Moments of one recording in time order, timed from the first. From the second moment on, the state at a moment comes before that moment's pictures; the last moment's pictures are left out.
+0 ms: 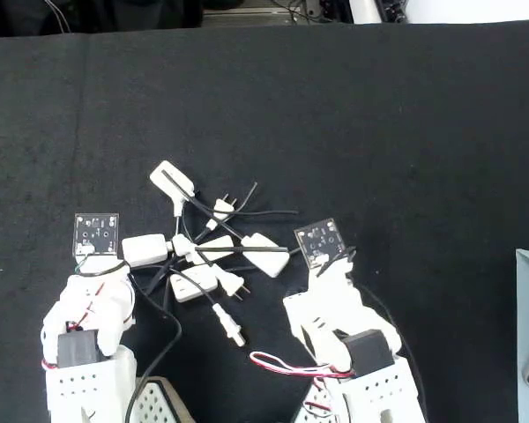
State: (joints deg) left arm -13.8 -101.0 96.5 64.0 -9.5; right arm -19.3 -103.3 96.7 74.0 -0.8
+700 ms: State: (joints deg) left arm -13.0 -101.1 89.5 69.5 -9.5; right arm -20.4 -103.3 96.6 74.0 -0.9
